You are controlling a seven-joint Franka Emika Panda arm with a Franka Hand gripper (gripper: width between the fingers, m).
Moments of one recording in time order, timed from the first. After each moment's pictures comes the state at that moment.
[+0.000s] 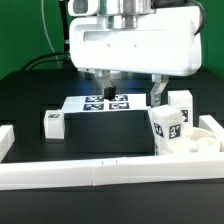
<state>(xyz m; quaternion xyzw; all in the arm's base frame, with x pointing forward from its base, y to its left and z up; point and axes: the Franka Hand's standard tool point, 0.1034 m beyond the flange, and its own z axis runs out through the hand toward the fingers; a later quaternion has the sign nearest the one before) 0.619 -0.004 0.098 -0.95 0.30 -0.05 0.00</state>
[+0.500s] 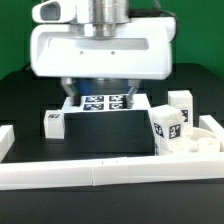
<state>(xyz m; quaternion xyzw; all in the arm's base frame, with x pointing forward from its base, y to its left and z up) 0.600 -0.062 0.087 -1.00 0.07 -0.03 -0.02</state>
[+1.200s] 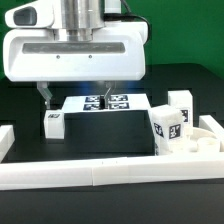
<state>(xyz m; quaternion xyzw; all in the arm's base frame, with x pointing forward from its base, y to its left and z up) 0.575 -0.090 0.076 -1.00 0.03 0.05 0.00</state>
